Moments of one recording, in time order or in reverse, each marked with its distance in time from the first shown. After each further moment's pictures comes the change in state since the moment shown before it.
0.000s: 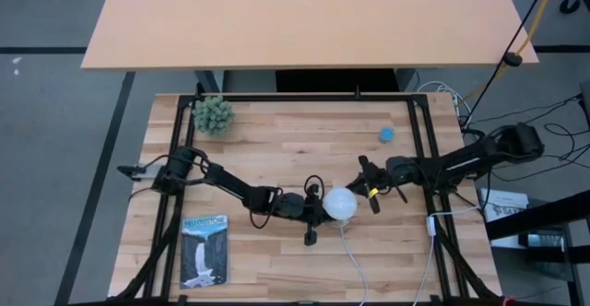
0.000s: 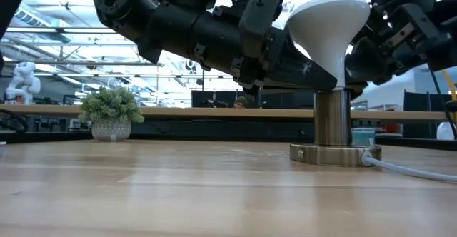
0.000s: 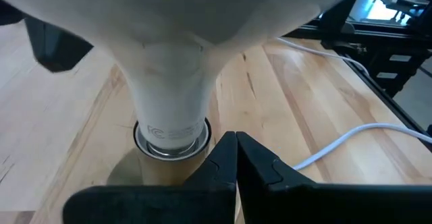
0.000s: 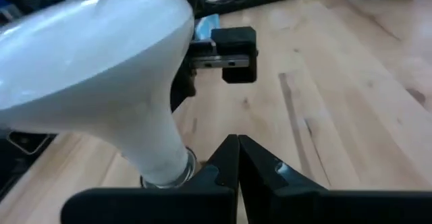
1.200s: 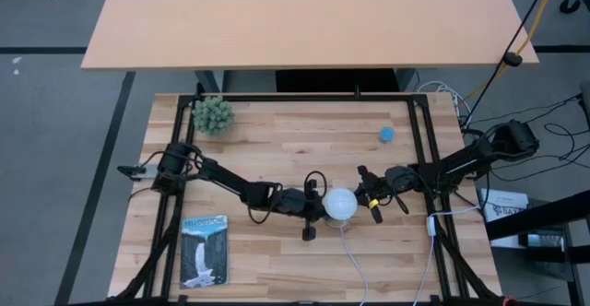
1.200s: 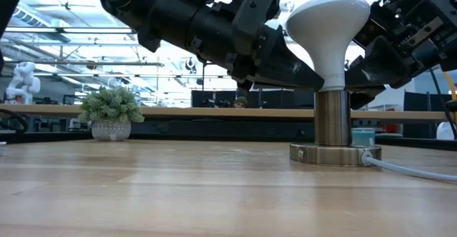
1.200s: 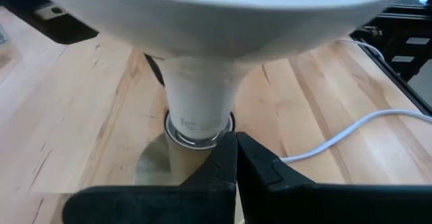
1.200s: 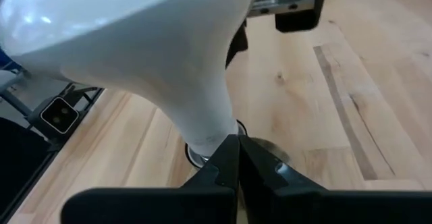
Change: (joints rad) left arm 0.022 -0.061 0.000 -0.135 0.001 0.023; right arm 0.127 0.051 0.001 0.011 0.044 0.077
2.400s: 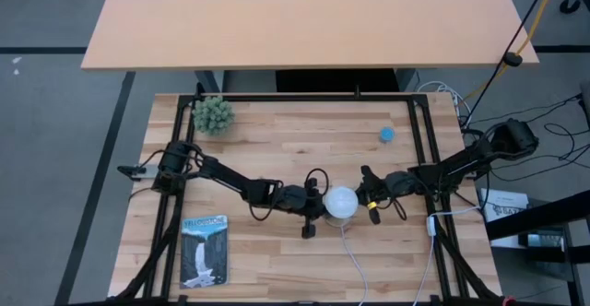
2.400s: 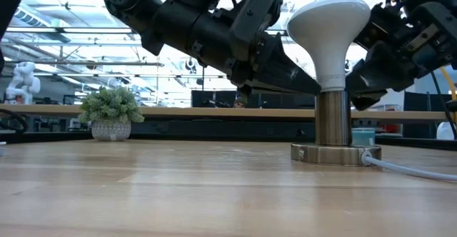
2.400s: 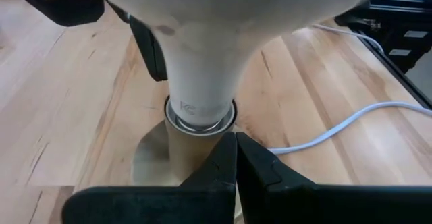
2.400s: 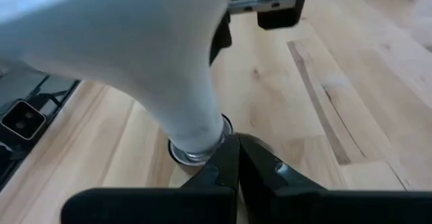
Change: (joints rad) left arm 0.026 0.001 0.000 -0.027 0.047 -0.004; right arm 0.065 0.000 0.000 -0.033 0.158 0.029
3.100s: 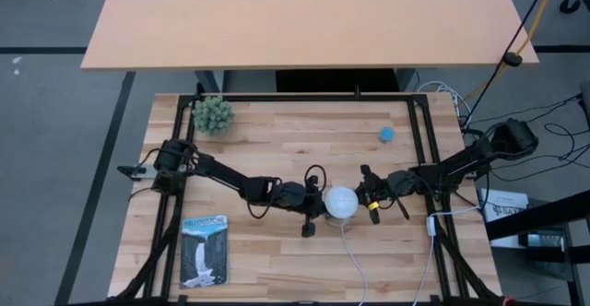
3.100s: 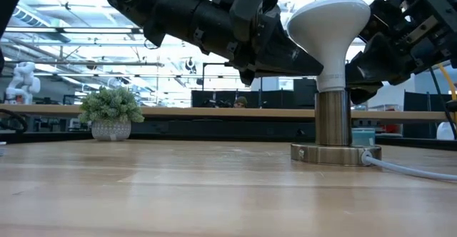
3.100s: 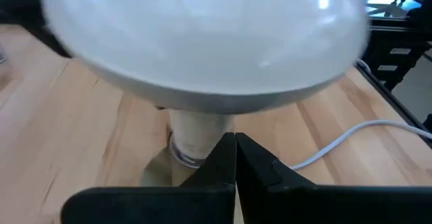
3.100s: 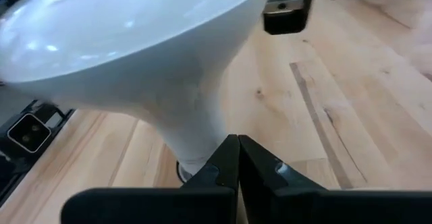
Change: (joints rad) left arm 0.009 -0.040 0.000 0.014 0.015 0.031; right arm 0.010 0.000 0.000 0.059 0.017 -0.030
